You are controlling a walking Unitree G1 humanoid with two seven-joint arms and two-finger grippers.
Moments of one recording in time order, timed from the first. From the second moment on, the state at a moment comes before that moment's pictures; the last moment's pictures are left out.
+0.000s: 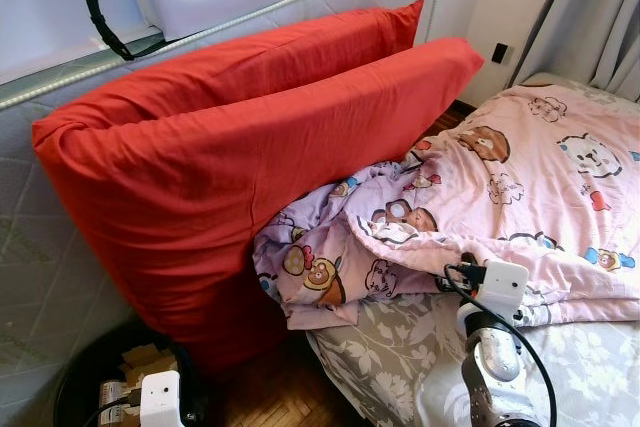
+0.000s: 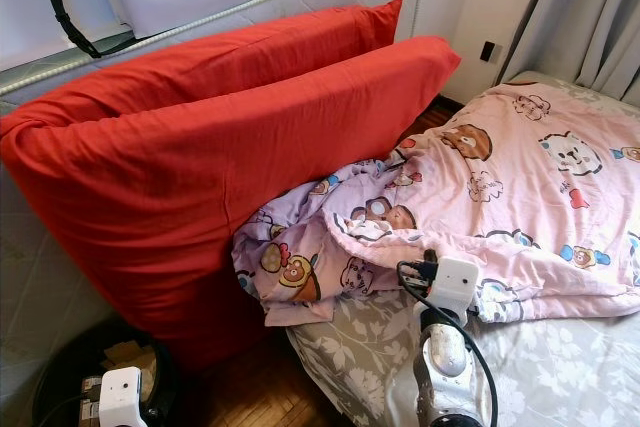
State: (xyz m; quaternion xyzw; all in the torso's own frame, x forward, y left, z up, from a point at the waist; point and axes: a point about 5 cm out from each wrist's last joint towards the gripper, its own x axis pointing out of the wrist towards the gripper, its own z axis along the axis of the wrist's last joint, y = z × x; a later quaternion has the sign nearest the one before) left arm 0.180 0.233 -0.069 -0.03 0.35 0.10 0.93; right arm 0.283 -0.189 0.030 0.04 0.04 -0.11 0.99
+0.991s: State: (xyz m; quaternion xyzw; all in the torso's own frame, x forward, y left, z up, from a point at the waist) left arm 0.190 0.224 -0.063 -0.03 0.31 0.09 0.95; right arm 0.284 -0.193 0.032 0.04 0.04 -0.12 0.99
